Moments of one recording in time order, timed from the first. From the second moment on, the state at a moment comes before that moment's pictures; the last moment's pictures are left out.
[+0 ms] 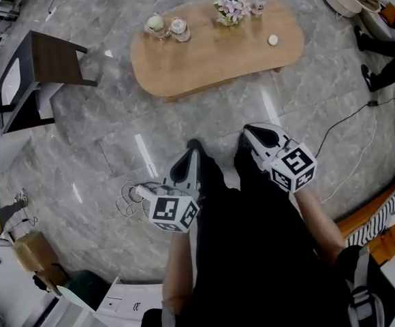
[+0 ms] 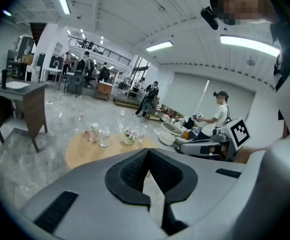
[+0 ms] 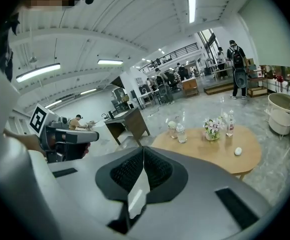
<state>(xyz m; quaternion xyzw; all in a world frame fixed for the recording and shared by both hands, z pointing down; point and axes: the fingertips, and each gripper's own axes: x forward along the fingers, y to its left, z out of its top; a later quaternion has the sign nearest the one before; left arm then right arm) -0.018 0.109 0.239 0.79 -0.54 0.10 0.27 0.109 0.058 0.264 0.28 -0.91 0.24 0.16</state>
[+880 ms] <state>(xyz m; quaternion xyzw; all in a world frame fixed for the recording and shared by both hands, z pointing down) -0.170 0.069 0.367 0.79 -0.47 0.12 0.38 -0.014 0.032 0.385 0.39 -0.84 0.31 0.21</state>
